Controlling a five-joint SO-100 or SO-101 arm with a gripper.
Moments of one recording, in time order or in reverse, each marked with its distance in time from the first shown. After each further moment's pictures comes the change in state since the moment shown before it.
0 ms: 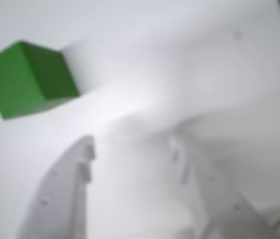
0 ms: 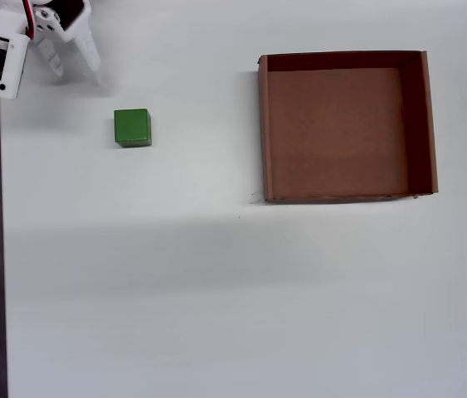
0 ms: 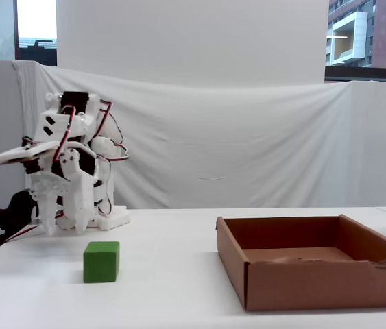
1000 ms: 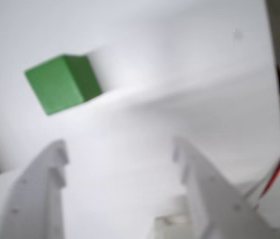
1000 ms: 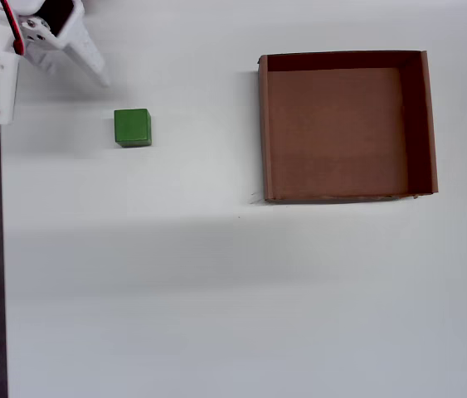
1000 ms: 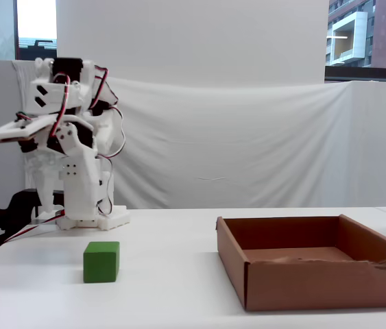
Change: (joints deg) arm -2.8 -33.0 -25.1 -6.4 -0.7
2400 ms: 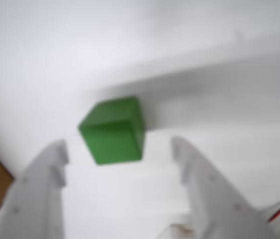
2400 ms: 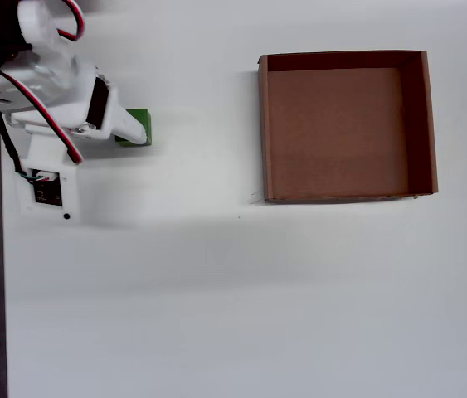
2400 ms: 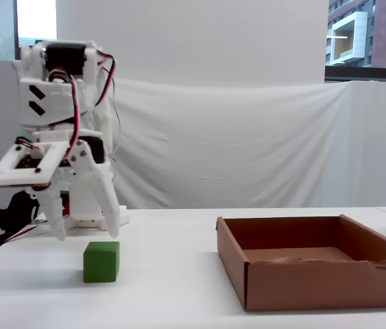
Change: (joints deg) arm -9.4 -45.1 -26.1 -7.6 1.7
